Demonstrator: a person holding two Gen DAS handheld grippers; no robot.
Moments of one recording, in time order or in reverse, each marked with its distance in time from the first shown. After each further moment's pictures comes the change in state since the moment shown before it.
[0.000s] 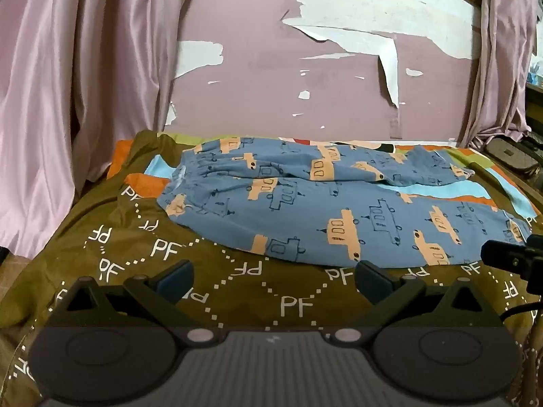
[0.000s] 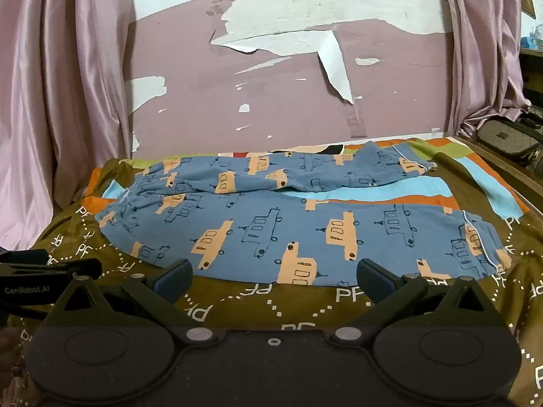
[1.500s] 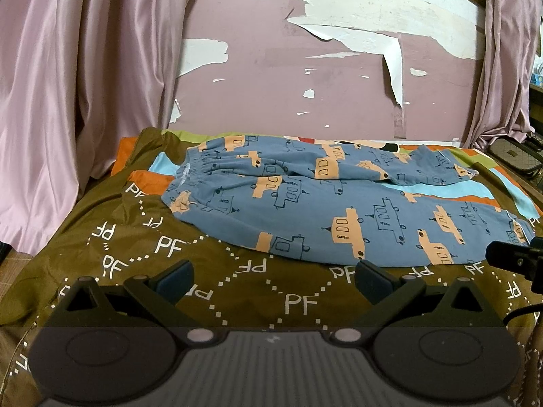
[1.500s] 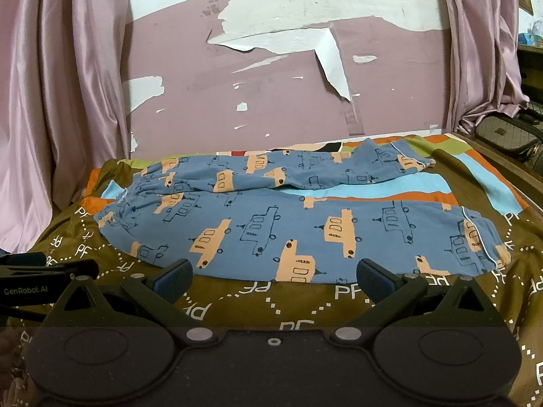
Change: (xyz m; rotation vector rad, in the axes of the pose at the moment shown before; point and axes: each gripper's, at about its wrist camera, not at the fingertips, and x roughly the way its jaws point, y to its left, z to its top) left arm 0.002 0.011 -0.001 -0.004 0.000 -0.001; right arm 0.001 -0.001 -0.001 -0.002 -0.001 -0.001
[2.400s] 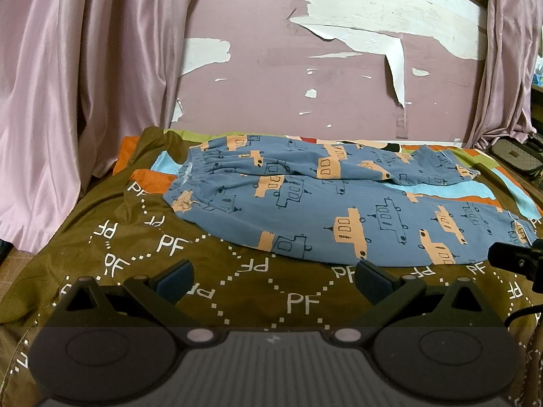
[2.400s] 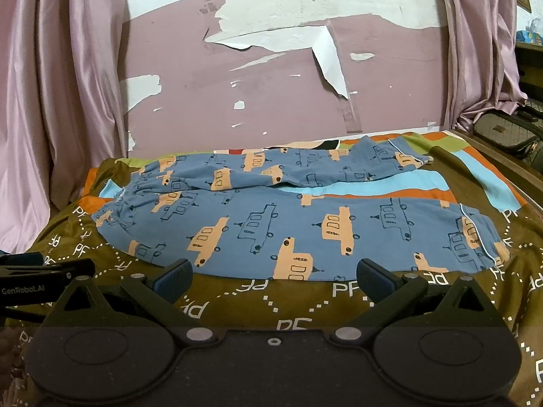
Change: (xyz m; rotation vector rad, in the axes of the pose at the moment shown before) left arm 0.000 0.000 0.000 -0.003 0.005 -0.003; right arm 0.000 0.000 -0.001 0.005 0.003 -0.006
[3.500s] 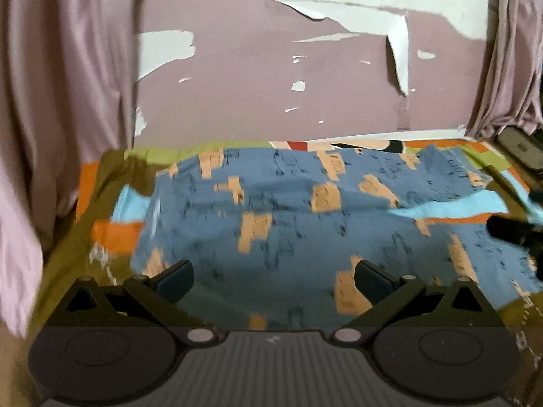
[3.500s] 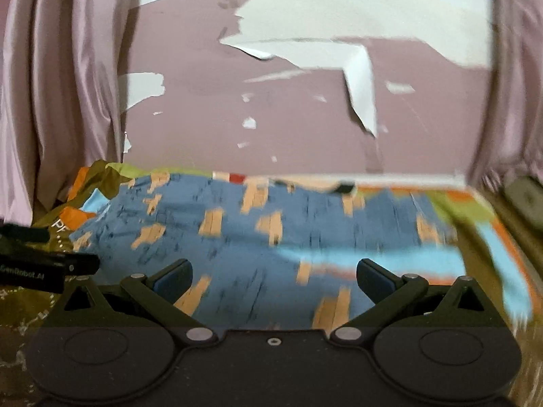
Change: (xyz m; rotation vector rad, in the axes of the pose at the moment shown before) left arm 0.086 -0.012 0.120 0.101 0.156 -0.028; right arm 0.088 0.001 0.132 -0.221 0.045 0.047
